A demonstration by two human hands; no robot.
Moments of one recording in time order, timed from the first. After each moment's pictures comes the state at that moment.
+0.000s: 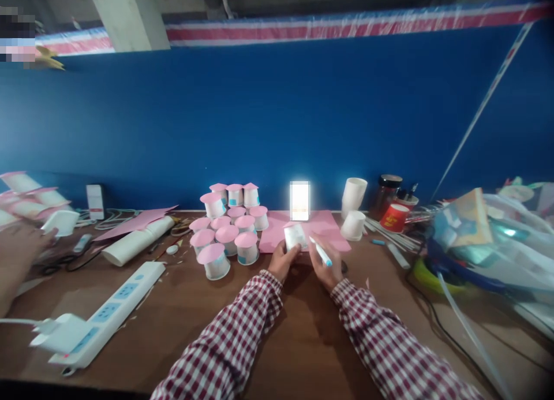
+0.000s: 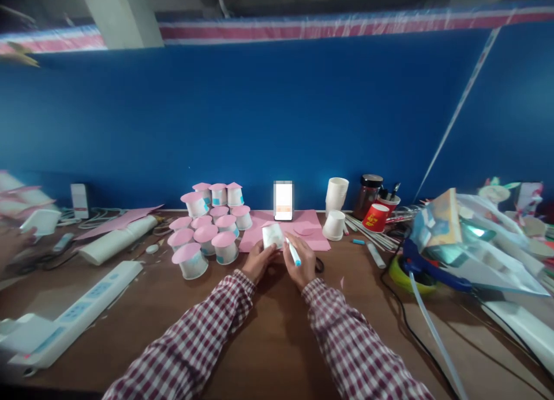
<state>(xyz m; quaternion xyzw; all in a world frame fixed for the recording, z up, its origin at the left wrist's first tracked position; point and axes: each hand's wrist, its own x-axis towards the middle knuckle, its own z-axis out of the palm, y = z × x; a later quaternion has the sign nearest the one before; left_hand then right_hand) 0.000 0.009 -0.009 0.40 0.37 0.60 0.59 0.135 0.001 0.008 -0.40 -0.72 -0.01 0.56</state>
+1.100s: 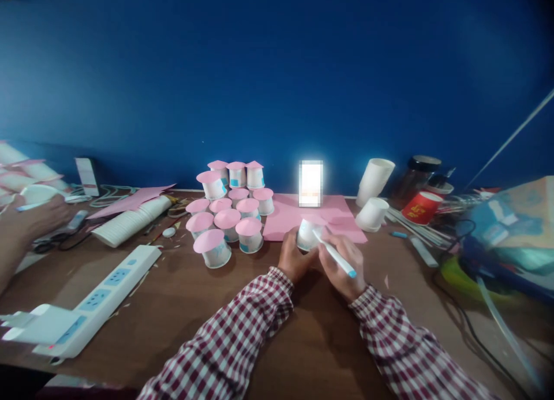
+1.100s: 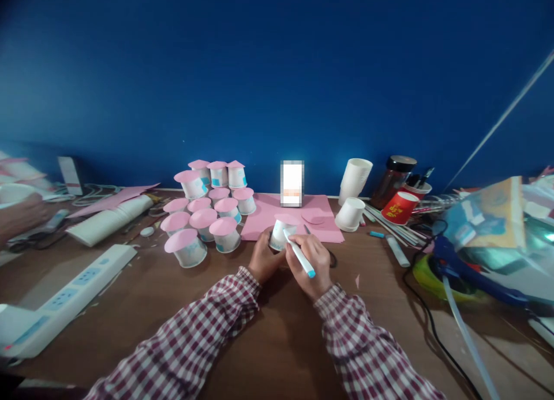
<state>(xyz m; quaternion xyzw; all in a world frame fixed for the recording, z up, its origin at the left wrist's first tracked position) 0.004 -0.002 -0.010 0.54 0.48 0.60 0.34 0.137 -0.020 0.019 -0.39 -0.75 -0.05 0.53</state>
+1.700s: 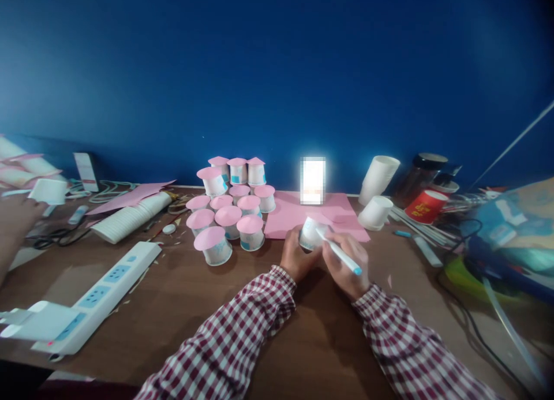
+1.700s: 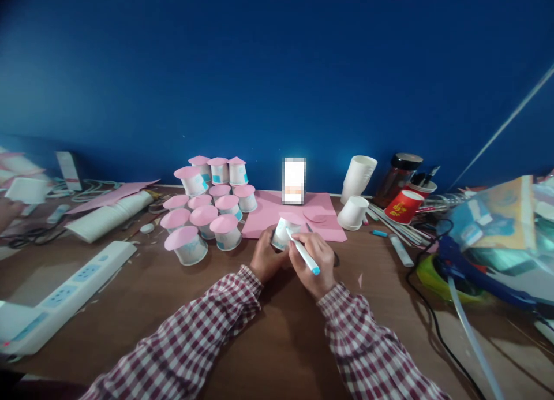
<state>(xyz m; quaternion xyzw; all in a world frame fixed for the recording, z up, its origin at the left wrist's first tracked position) 0.006 -0.004 -0.007 0.57 0.49 0.58 0.31 0.138 -0.017 0.019 -0.40 -0.75 -0.08 0.52</state>
